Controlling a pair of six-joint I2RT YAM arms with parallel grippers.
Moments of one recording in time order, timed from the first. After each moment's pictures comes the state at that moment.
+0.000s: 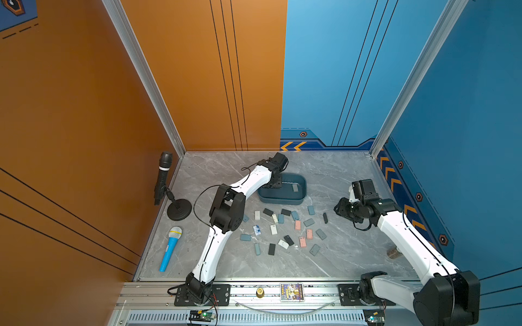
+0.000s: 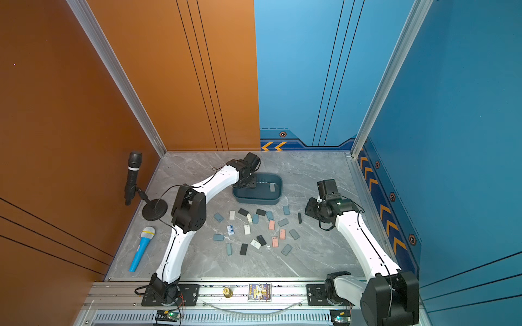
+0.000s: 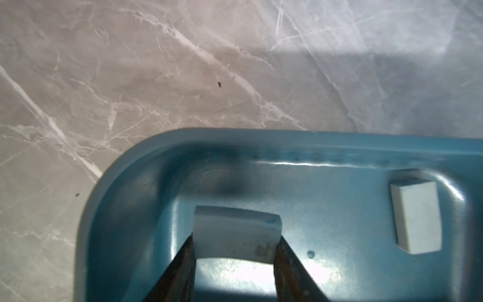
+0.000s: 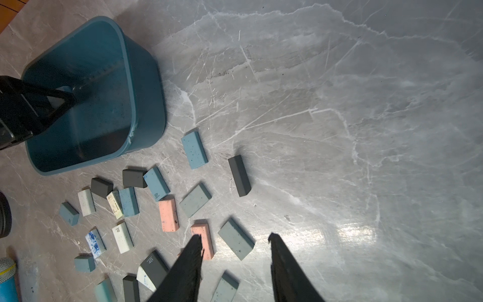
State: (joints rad) left arm -0.56 2.37 2.07 -0.89 -0.23 -0.50; right arm 0.16 1.17 0.91 -0.78 -0.11 0.55
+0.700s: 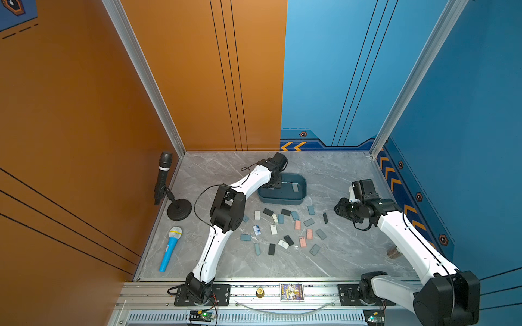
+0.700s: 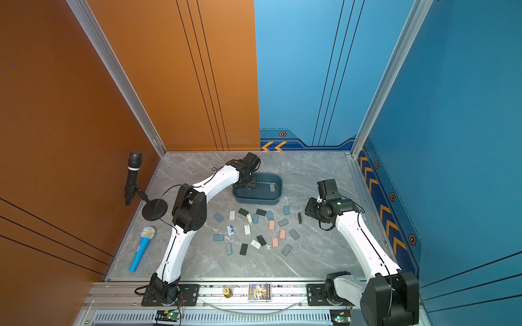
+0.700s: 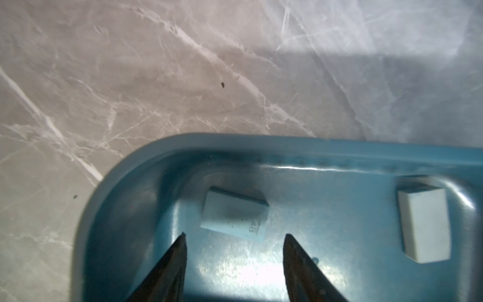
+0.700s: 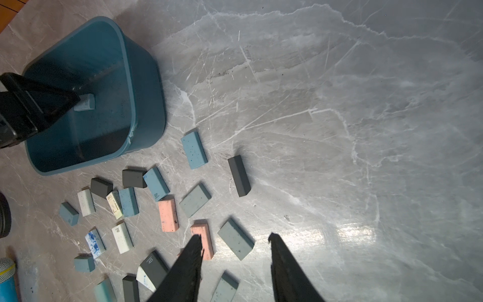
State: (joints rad) left arm -0.55 2.35 2.07 -0.89 -0.23 -0.50; right arm 0.16 1.17 0.91 -0.78 -0.11 0.55
